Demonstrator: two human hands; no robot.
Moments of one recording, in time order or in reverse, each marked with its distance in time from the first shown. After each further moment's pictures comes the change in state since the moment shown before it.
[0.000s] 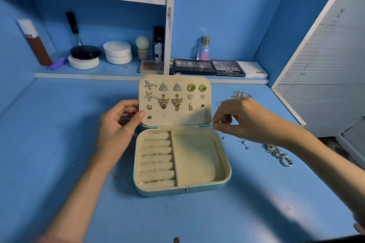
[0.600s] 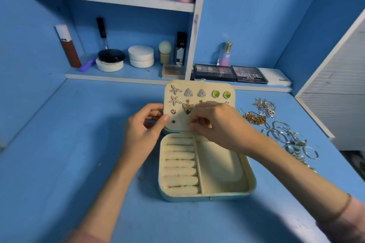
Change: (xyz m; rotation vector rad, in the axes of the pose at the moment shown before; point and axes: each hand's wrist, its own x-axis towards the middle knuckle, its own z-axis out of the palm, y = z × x) left_hand 0.000 -0.001 0.001 0.001 0.011 -0.002; right_hand 0.059 -0.052 0.044 -0.005 0.152 -0.099
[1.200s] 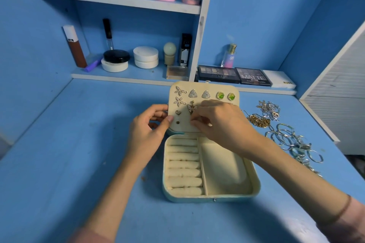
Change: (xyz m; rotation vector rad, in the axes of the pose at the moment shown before) left_hand 0.000 0.002 0.000 0.002 0.000 -0.007; right_hand 0.005 -0.006 0.002 -0.133 0.063 0.020
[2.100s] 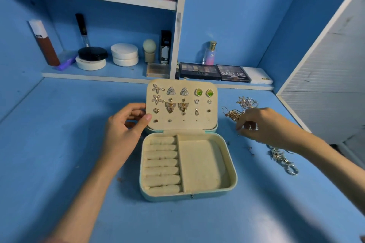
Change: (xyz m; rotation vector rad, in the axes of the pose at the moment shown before) left_hand 0.002 -0.006 -0.001 0.031 -0.012 0.031; right_hand -0.074 0.101 -0.044 -0.014 -0.279 0.318
